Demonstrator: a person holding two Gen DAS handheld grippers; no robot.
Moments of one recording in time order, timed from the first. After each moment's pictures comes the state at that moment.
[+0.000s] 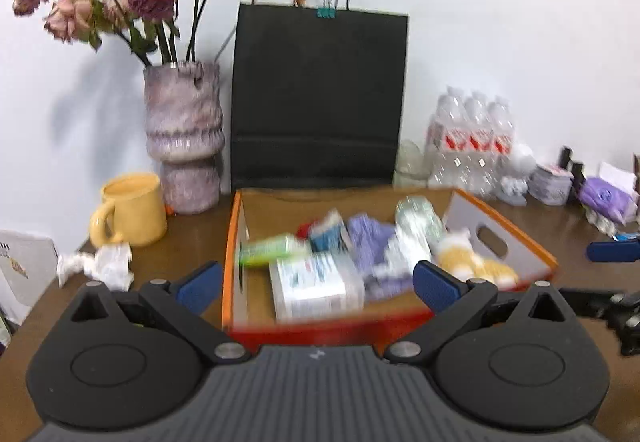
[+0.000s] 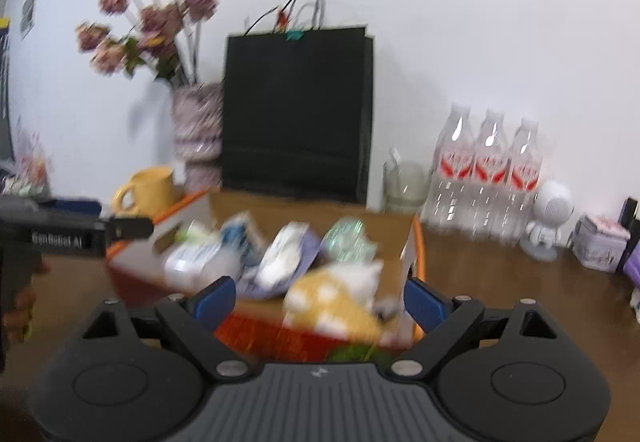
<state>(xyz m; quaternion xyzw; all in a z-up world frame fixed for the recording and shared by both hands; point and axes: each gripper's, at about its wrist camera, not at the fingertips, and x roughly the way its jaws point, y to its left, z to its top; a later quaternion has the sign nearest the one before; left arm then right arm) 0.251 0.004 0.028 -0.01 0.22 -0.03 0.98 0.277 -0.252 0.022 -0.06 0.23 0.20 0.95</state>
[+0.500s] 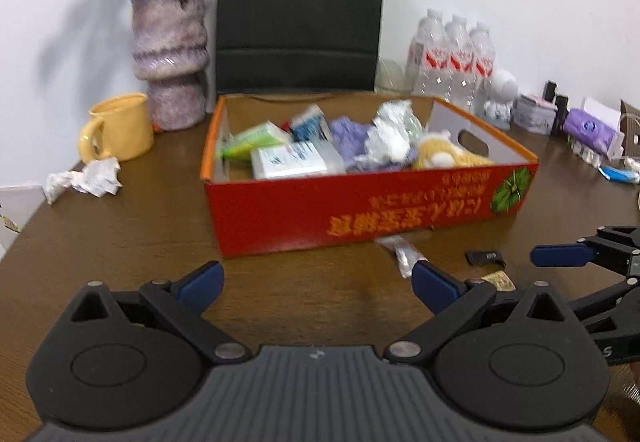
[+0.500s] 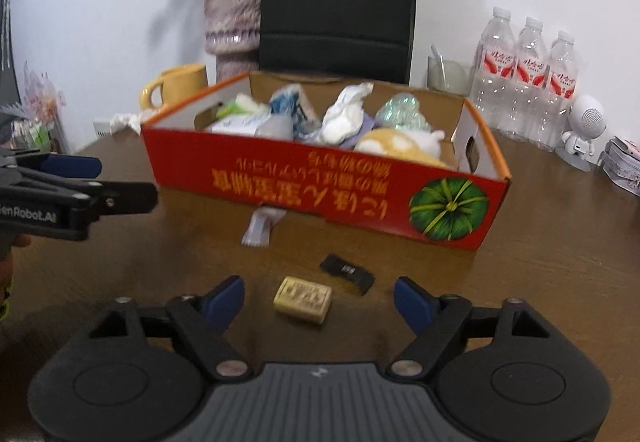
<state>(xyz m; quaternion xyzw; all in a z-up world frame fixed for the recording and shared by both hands) 0.222 -0.007 -0.022 0.00 0.30 -0.05 0.95 0.243 -0.209 -0.049 -0.08 0.33 0.20 0.92</state>
